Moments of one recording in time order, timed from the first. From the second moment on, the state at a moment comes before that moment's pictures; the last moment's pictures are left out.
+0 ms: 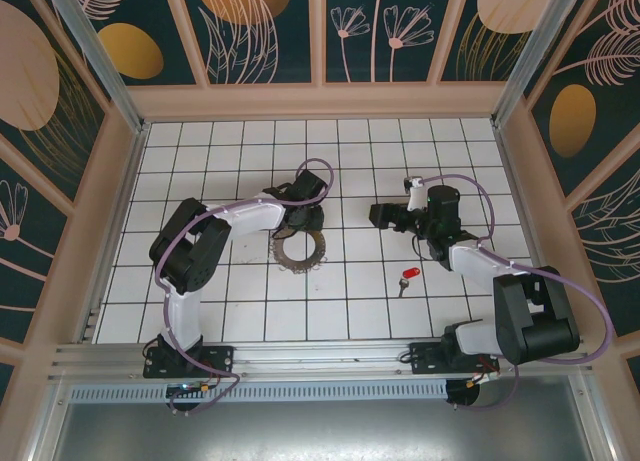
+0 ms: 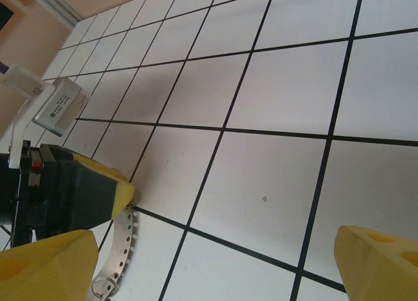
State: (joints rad) left arm -0.69 1.98 1.27 -0.37 -0.03 -0.52; right arm 0.23 1.33 0.53 0.29 -0.47 0.32
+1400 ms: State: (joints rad) left arm -0.73 1.95 1.26 -0.40 -0.01 -0.50; right arm 0.20 1.30 0.50 0.30 -0.46 0.32
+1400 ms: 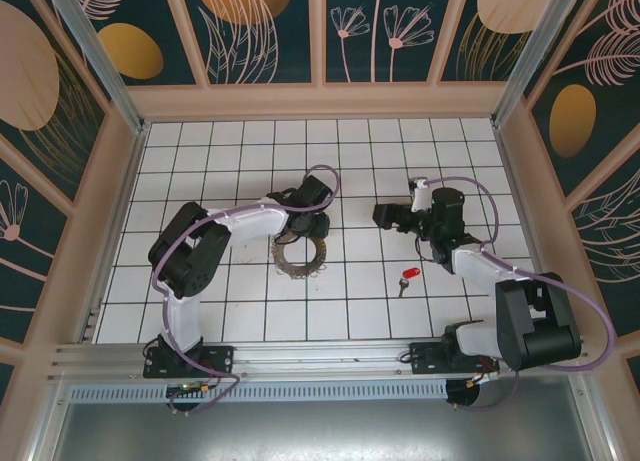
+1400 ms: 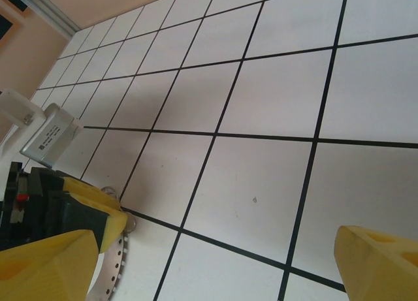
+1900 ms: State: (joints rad) left arm -0.77 2.01 1.33 -0.46 -0.01 -0.45; right arm 0.19 1.28 0.49 0.30 -0.46 0.32
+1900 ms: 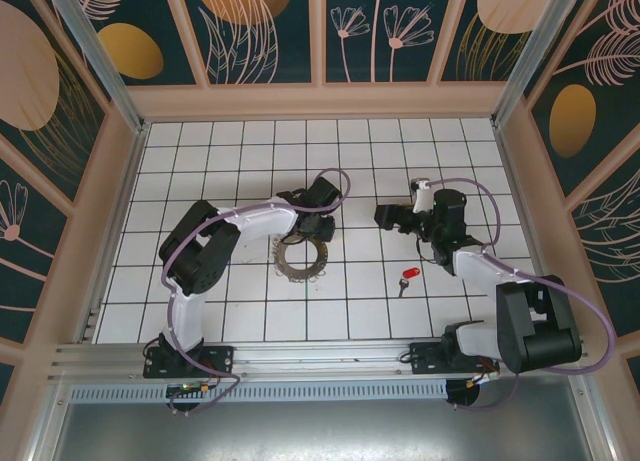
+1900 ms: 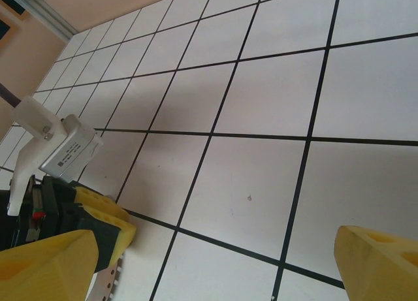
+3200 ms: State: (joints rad) left arm -0.83 1.96 1.31 -0.54 -0.01 -0.44; right arm 0.19 1.27 0.48 0.32 -0.46 0.32
